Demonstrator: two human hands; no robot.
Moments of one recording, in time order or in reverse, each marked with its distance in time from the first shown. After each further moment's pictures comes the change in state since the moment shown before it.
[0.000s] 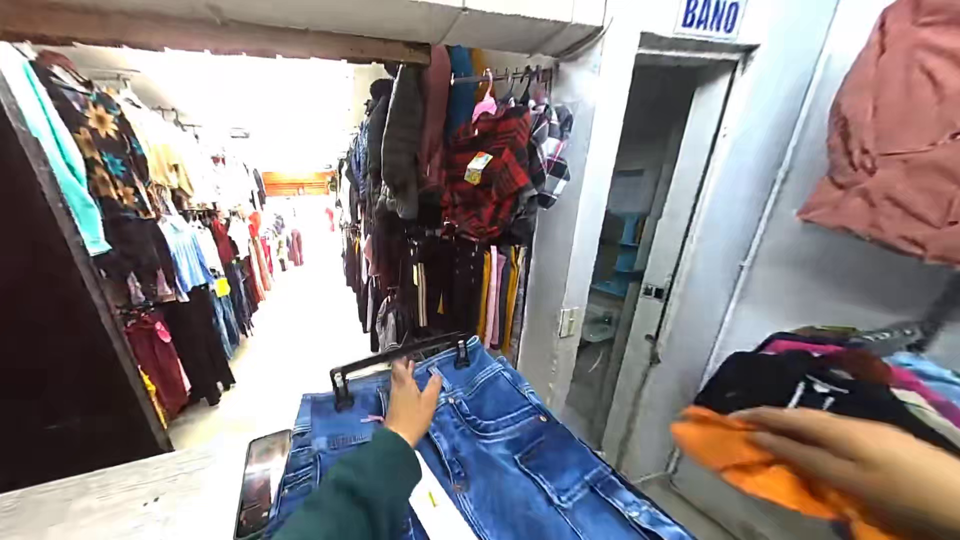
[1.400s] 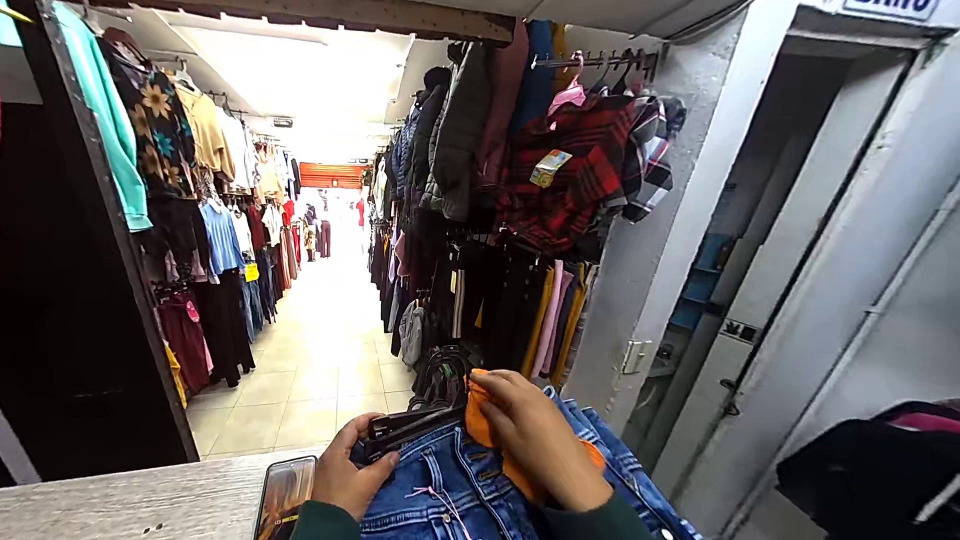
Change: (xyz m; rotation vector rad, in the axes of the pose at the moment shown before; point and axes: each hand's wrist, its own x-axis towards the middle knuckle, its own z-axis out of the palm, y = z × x) left_hand -0.034 -0.066 -0.113 -0.046 0.300 0.015; right_hand 0.210 -0.274 0.168 0.242 0.264 -0.310
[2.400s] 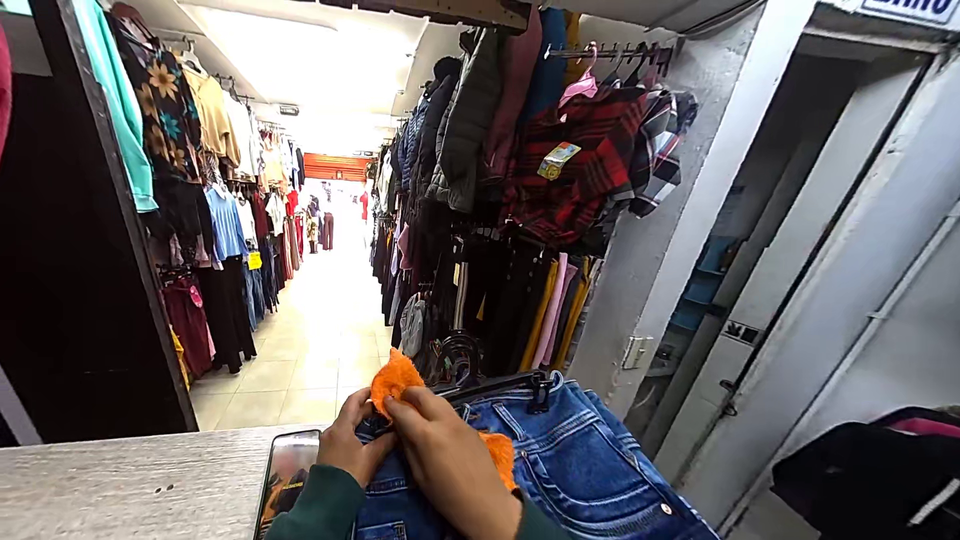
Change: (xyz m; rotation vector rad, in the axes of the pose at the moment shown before) left_hand -0.007 -0.010 -0.004 0.098 -0.004 0.041; right_hand -0.034 -0.103 0.051 0.028 -0.006 -0.289
